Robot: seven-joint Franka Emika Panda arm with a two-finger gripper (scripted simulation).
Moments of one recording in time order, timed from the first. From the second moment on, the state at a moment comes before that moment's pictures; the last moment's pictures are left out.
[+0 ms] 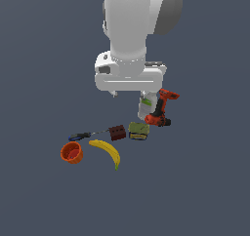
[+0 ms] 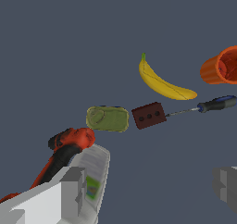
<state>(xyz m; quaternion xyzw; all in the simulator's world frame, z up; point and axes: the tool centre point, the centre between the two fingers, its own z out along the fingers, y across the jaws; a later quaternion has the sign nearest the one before) -0.016 0.014 0.295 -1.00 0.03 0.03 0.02</state>
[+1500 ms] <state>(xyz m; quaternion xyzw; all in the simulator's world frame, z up) -0.002 -0.014 0.153 -0.91 0.41 0.02 0.01</state>
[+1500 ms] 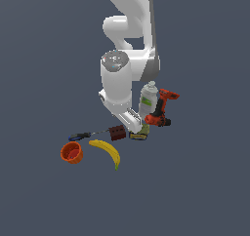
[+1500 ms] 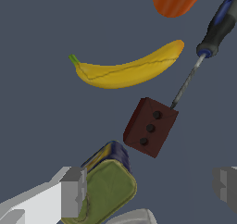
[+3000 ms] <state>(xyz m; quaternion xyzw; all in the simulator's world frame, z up) -0.015 -0.038 0.074 -0.80 0.60 0.00 0.00</state>
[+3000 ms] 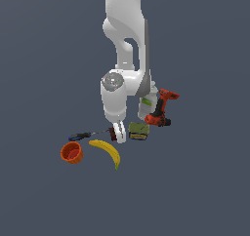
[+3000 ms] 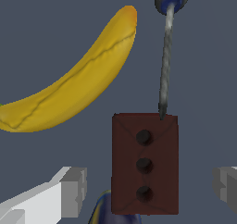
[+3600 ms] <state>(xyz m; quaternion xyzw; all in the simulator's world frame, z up) -0.015 -0.039 0.032 -0.80 0.60 0.00 0.00</state>
